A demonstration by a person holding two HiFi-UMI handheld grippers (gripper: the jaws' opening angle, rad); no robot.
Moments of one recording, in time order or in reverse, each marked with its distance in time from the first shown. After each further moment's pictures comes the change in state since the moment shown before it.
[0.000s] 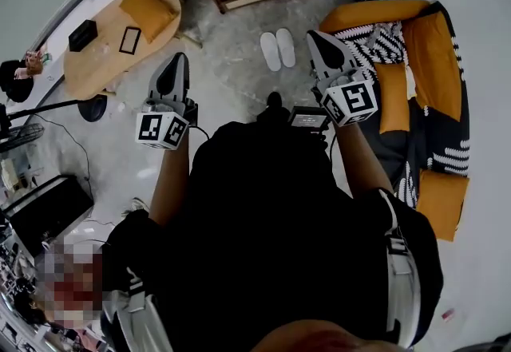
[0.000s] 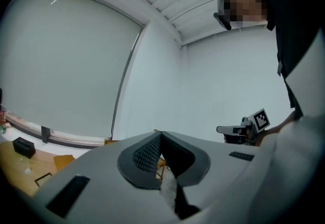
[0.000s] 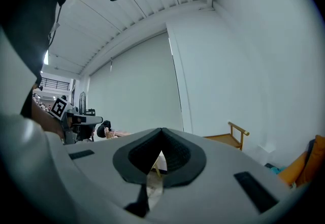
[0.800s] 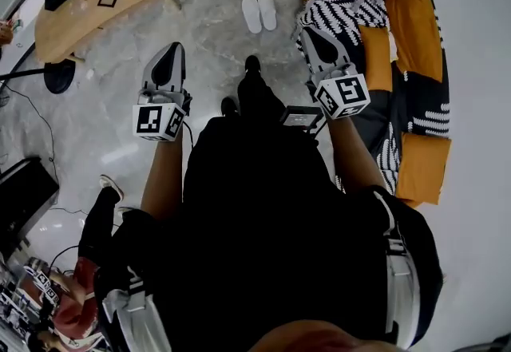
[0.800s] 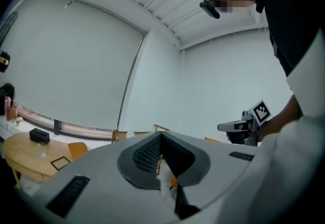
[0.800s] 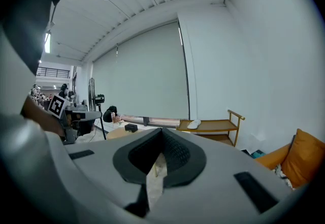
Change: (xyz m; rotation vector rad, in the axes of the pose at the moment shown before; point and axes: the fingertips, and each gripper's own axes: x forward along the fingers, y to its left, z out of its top) left arm -0.168 -0.033 -0.058 -0.004 -0.013 0.021; right arm -0.109 0.128 -0.057 -0.052 0.144 -0.019
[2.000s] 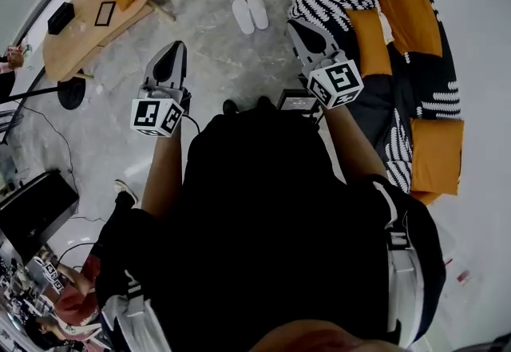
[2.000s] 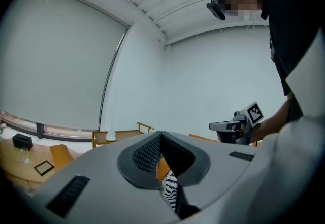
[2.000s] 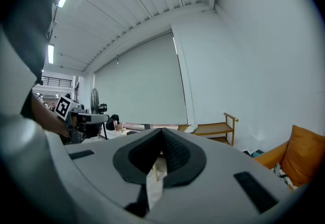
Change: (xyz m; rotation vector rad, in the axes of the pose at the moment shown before) left arm 0.037 -0.104 0.003 0.054 0.055 -0.140; right arm -0.064 -0.047 -0.004 0.047 -0.082 0.039
